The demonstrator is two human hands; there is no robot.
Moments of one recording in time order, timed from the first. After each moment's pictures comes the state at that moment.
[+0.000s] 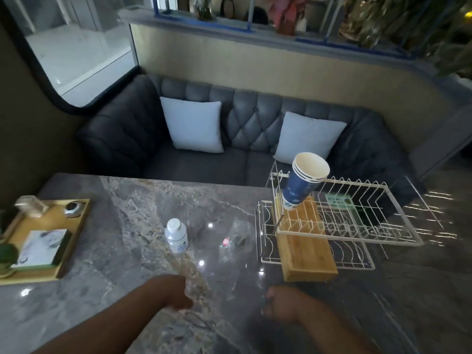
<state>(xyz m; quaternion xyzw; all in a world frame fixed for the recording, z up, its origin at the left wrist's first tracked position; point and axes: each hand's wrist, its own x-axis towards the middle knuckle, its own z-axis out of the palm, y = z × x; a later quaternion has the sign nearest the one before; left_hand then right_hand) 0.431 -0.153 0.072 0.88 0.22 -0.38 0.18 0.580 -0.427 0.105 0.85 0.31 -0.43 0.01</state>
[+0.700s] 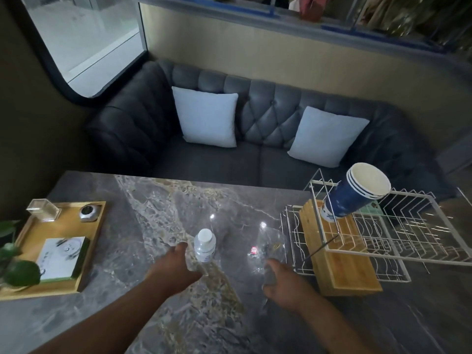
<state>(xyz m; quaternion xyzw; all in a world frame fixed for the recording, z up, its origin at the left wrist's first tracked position) 0.428 -0.037 0.048 0.89 0.34 -0.14 0.27 0.576 -0.307 0.095 0.90 0.24 -0.36 -0.09</state>
